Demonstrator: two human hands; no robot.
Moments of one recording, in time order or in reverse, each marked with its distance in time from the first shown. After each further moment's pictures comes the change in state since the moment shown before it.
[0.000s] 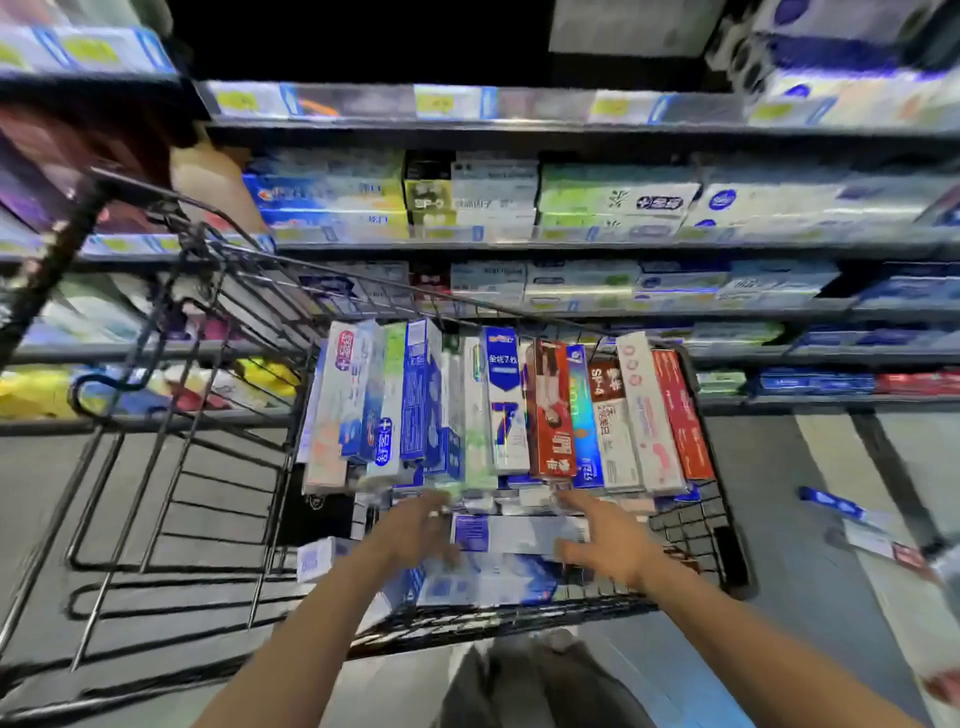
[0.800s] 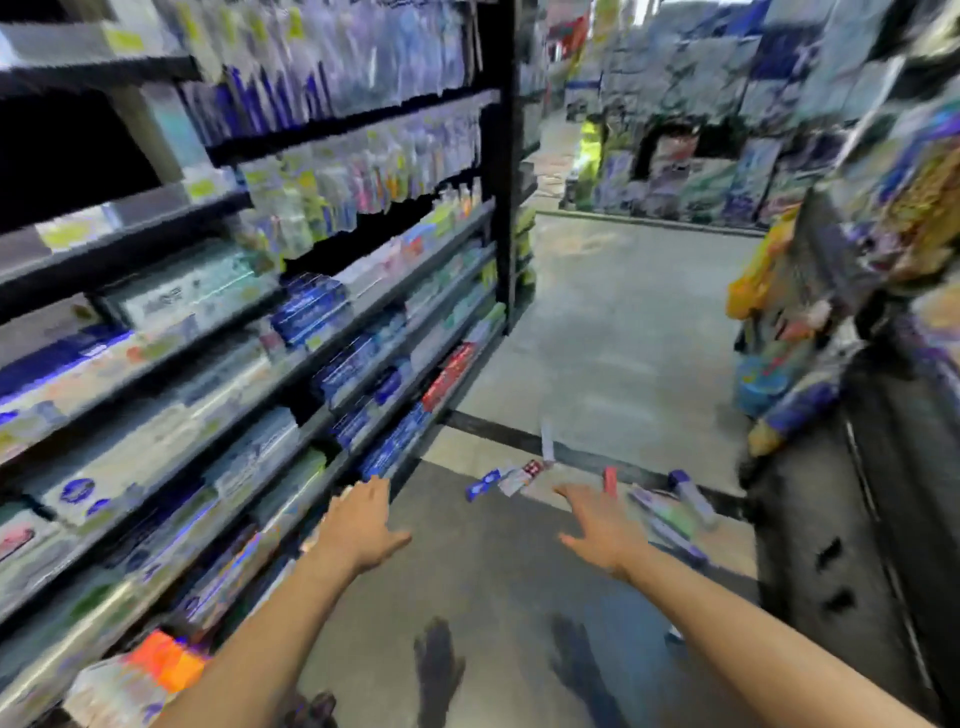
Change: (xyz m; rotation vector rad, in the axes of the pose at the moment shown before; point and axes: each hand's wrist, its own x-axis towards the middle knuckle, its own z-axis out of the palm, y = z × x) left_hand -0.002 0.523 0.190 1.049 0.146 0.851; right_hand -0.360 0.337 -0.102 0.263 0.768 0.682
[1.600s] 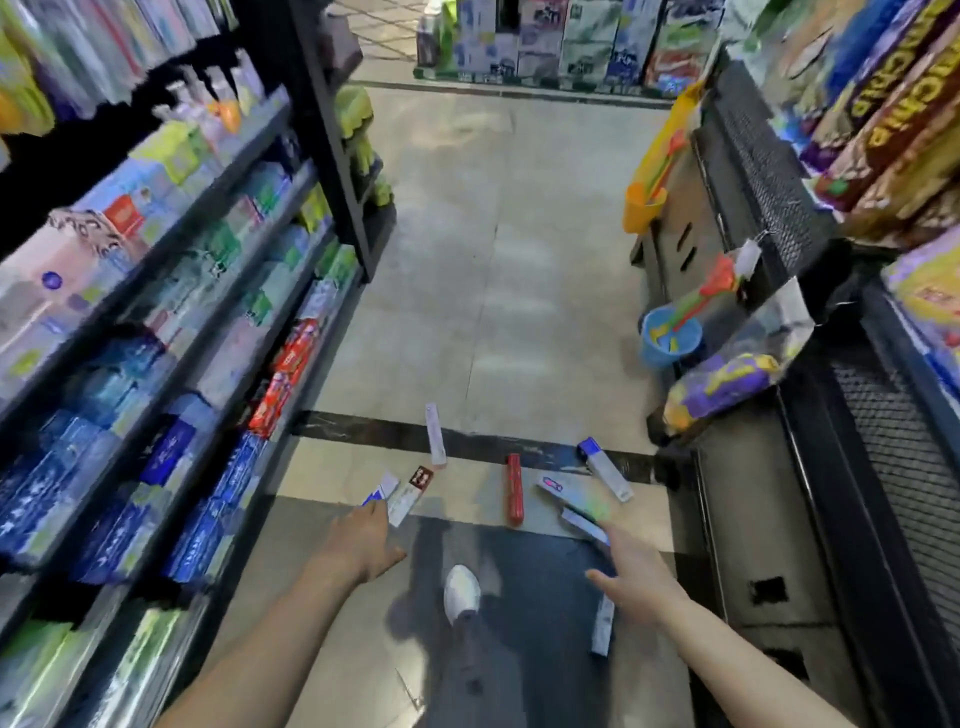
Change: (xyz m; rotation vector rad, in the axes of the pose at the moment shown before) left_hand 0.439 0.252 0.044 0.071 -0.440 0.187; right_hand 0.205 0.313 -0.082 0.249 -0.101 0.569
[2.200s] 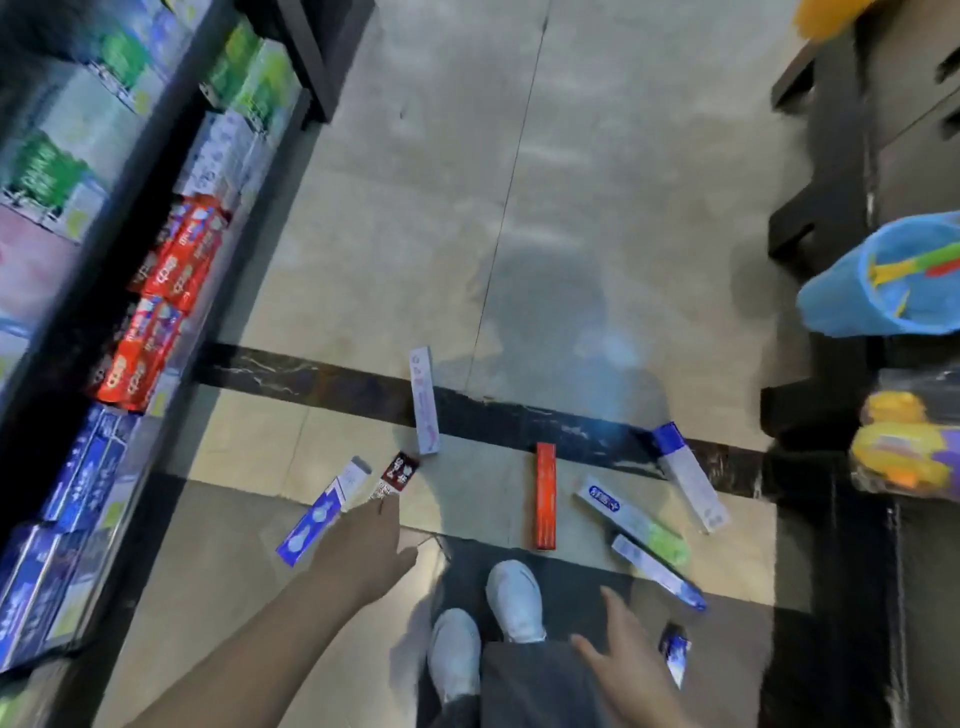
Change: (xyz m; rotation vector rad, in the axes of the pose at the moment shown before) left_hand 0.405 0.013 0.068 -0.038 -0.190 0.014; right_hand 0.368 0.047 0.146 0.180 -0.313 0.337
